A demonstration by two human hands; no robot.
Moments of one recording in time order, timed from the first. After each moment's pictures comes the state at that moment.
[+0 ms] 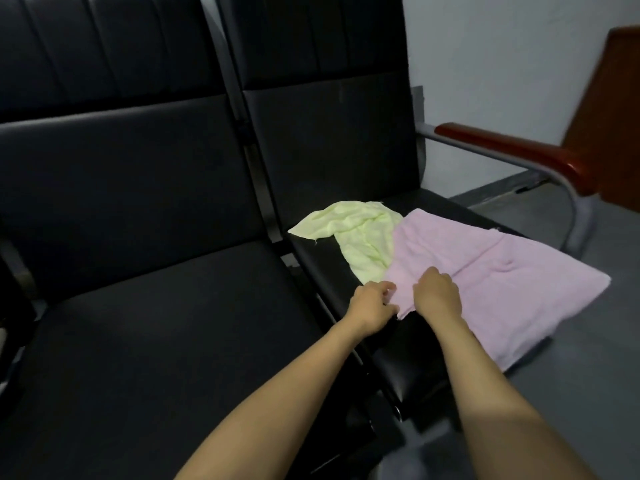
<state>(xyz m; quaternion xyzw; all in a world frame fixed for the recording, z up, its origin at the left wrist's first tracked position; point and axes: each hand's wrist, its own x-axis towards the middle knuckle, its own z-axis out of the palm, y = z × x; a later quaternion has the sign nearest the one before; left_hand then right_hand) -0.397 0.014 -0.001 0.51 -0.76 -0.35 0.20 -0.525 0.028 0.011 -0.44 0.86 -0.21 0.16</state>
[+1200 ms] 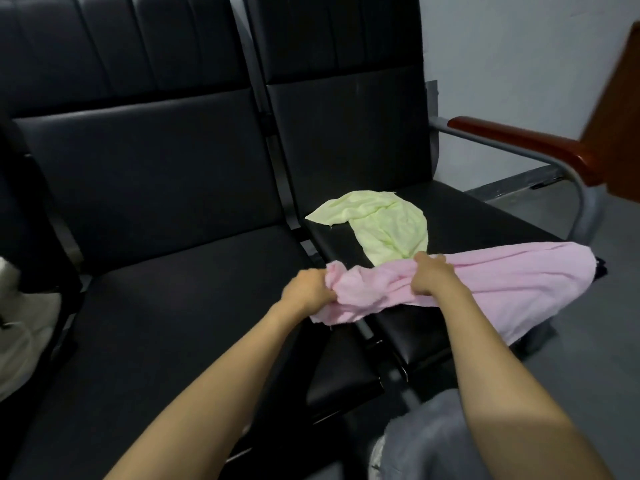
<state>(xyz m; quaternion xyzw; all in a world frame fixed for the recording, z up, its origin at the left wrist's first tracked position) -0.283 0.049 0.044 0.61 -0.76 -0.22 0.09 -0.507 0.051 0.044 -0.56 0.81 0.00 0.19</state>
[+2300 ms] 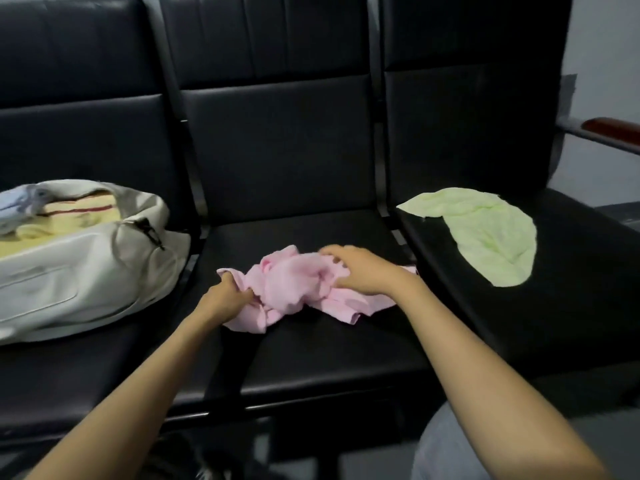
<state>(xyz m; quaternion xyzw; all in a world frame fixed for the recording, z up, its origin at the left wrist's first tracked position) -0.024 0.140 0.026 0.84 -0.47 -0.21 0.16 -0.282 0.092 0.084 -0.87 0.42 -0.09 0.24</state>
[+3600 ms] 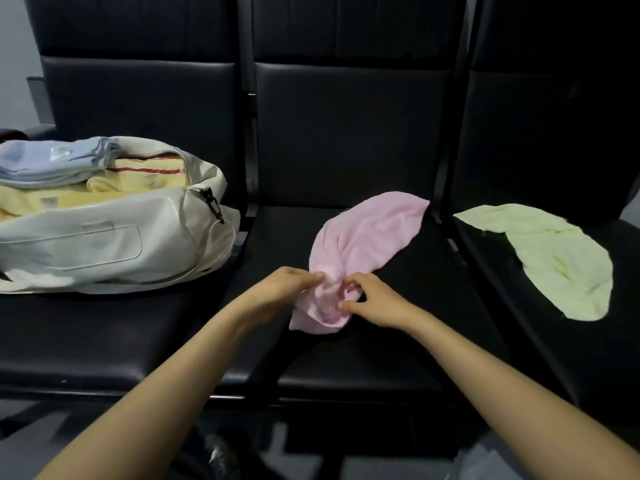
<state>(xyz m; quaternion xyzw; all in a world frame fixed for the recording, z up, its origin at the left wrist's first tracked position) -0.018 0.172 0.048 0.65 -0.43 -0.50 0.37 -0.200 0.100 0.019 -0.83 0.44 -0.11 0.34</state>
